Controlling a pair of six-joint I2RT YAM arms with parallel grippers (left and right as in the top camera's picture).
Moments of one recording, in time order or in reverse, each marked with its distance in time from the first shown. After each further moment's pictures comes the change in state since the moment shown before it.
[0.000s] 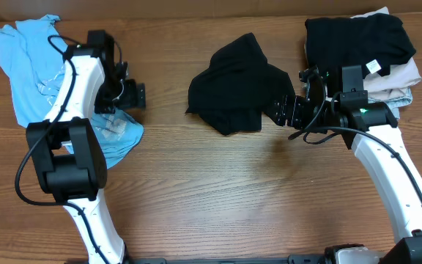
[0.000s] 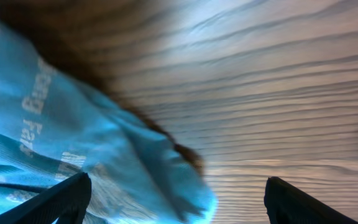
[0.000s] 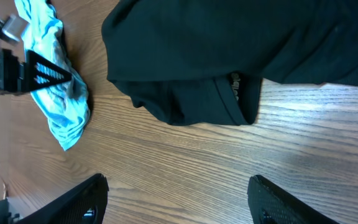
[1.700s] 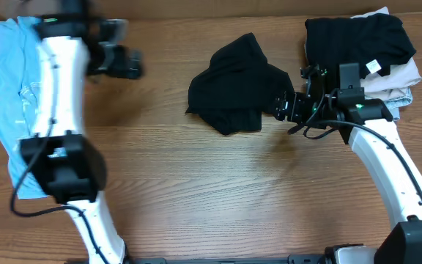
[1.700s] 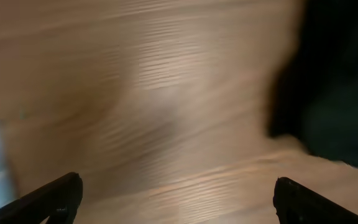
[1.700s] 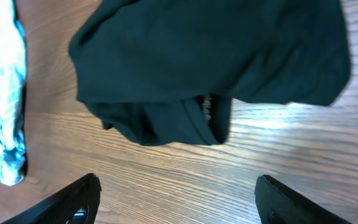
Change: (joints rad) left arm -0.026 -0.018 0.373 -0.150 0.149 0.269; right arm -0.019 0.054 0.000 0.055 0.090 0.003
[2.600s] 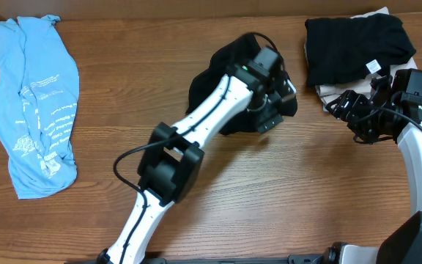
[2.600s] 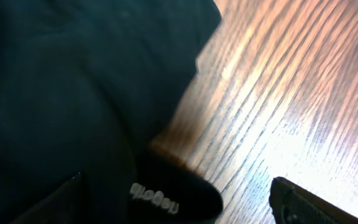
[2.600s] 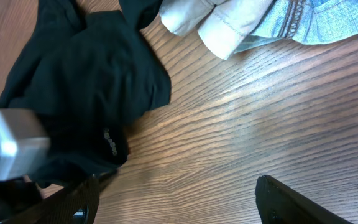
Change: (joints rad) left arm -0.726 0.270 -0.002 0.304 -0.092 0.158; right arm -0.377 0.000 0.013 -0.158 0.023 0.023
